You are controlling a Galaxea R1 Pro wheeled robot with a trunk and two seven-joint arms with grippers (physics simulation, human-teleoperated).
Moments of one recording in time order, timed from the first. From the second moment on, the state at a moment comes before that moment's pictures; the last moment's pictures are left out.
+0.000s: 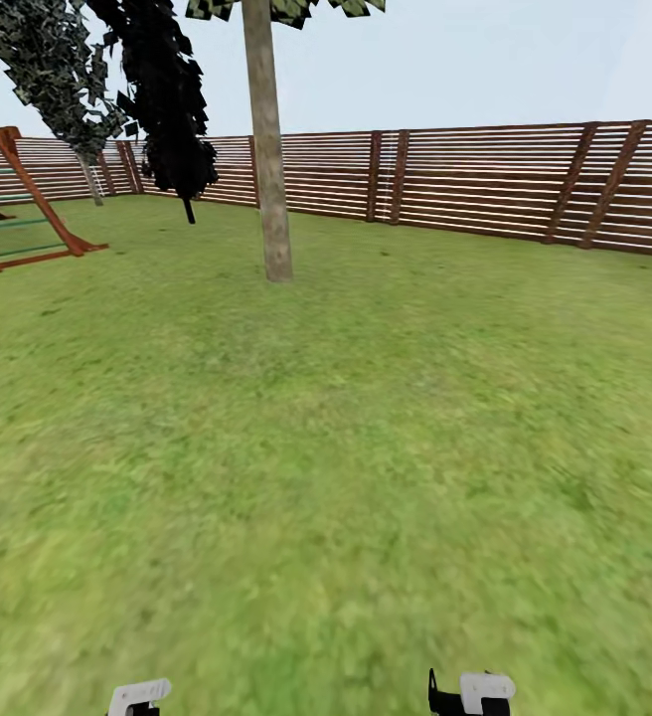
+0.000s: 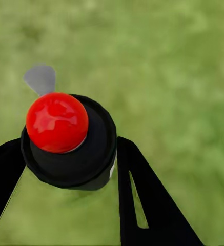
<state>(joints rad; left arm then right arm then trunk) -0.36 0.13 0.21 -0.13 -0.03 -0.34 -0.13 -0.40 0.05 -0.21 -0.03 0.36 -0.65 -0.30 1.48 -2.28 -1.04</state>
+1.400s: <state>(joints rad) -0.36 0.13 0.21 -0.13 -0.03 -0.34 -0.13 -0.40 0.05 -0.21 -0.03 0.36 -0.65 -0.30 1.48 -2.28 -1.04</state>
